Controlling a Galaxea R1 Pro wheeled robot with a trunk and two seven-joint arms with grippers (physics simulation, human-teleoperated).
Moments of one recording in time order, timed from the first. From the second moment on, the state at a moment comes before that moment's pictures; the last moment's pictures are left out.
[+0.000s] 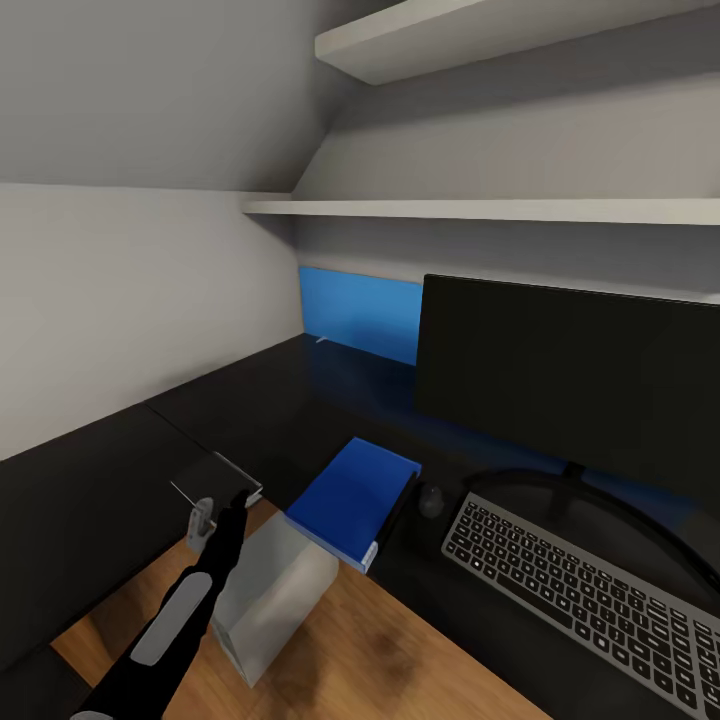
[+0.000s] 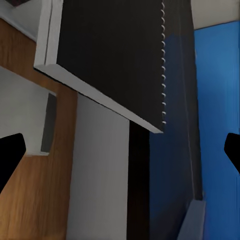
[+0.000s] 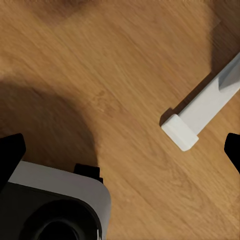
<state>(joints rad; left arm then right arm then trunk) -0.41 0.08 -0.19 -1.01 1.51 -0.17 0.11 0.24 -0.23 0.53 -0.72 -0.25 -0.30 -0.26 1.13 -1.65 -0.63</state>
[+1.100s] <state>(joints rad) -0.43 0.10 -0.10 -0.89 1.50 -0.08 0.02 0.24 -0.23 0.53 -0.72 -0.25 -0.30 -0.26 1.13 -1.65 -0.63</state>
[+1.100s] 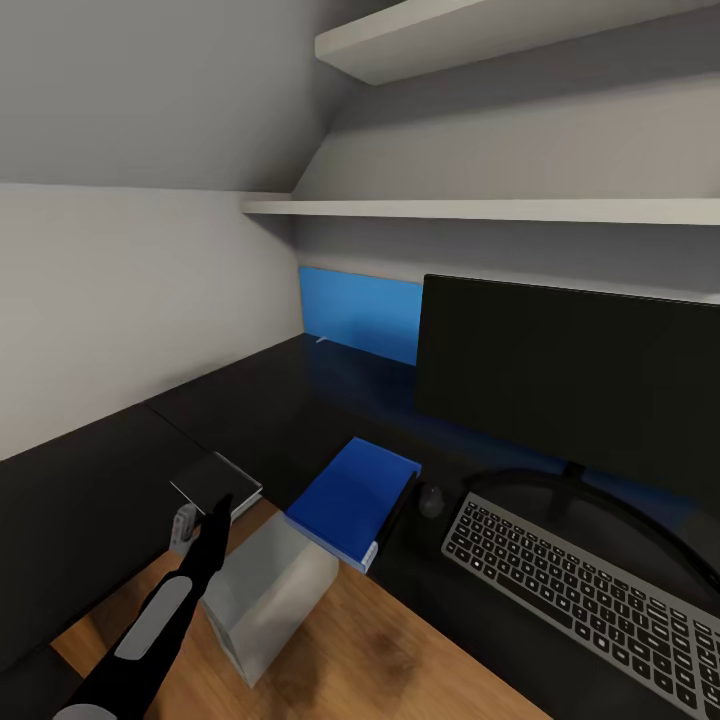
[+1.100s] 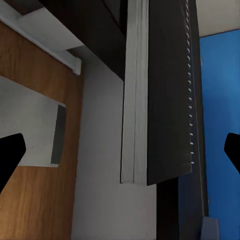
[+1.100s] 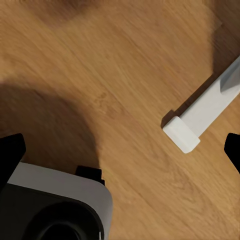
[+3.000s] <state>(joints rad) -0.59 0.32 -0.14 -1.00 1.25 0.53 -0.35 0.23 -0.24 0.54 -0.68 -0.24 -0.30 -0.25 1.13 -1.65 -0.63</state>
